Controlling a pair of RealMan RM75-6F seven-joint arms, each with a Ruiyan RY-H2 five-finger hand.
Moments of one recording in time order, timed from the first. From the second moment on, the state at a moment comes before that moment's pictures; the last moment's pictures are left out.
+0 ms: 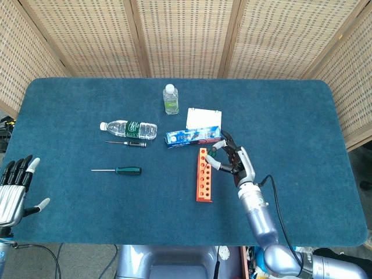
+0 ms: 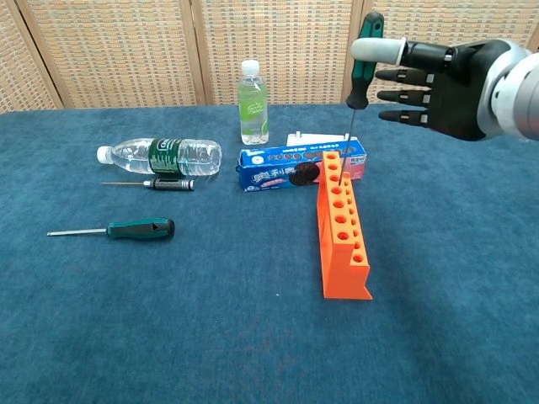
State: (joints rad) left arm -0.10 -1.23 -0.04 -1.50 1.54 1.53 0.07; right arm 0.54 -1.53 0.59 -2.05 -0.56 1.10 0.37
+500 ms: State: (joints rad) left arm -0.10 -1.23 -0.04 -1.50 1.54 1.52 0.08; right arm 0.53 -1.54 0.56 -2.01 -0.58 1.06 0.41
